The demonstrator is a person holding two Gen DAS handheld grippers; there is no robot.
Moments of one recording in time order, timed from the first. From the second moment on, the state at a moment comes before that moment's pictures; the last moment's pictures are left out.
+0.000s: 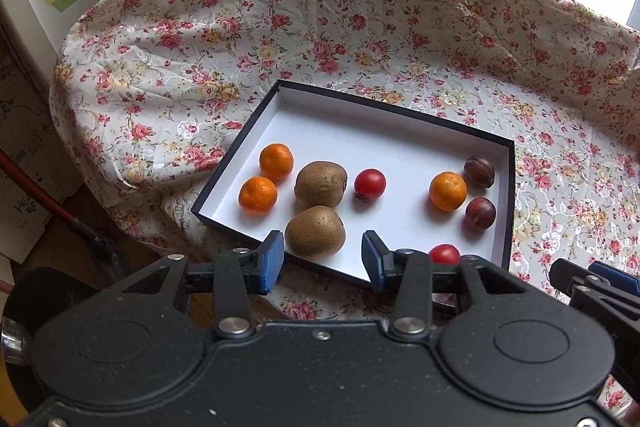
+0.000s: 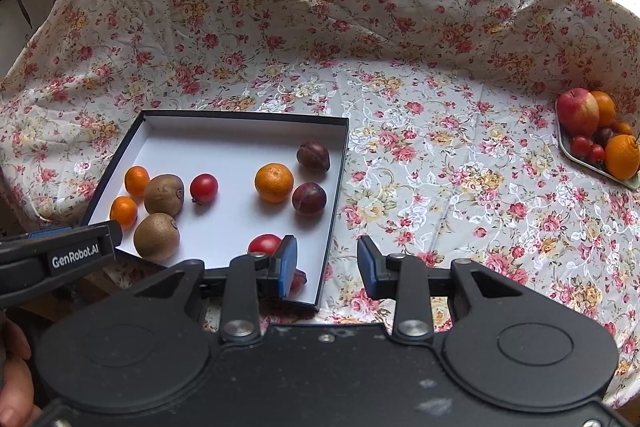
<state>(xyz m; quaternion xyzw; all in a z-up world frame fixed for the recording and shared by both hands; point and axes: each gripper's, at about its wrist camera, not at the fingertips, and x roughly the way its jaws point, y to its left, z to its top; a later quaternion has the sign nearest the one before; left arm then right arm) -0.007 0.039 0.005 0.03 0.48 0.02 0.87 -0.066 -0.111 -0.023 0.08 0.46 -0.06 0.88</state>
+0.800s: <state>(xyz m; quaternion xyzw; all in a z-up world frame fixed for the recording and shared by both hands) -0.008 0.031 0.001 0.05 0.49 0.01 0.87 -0.057 -0.108 -0.035 0.09 0.49 -0.05 0.86</state>
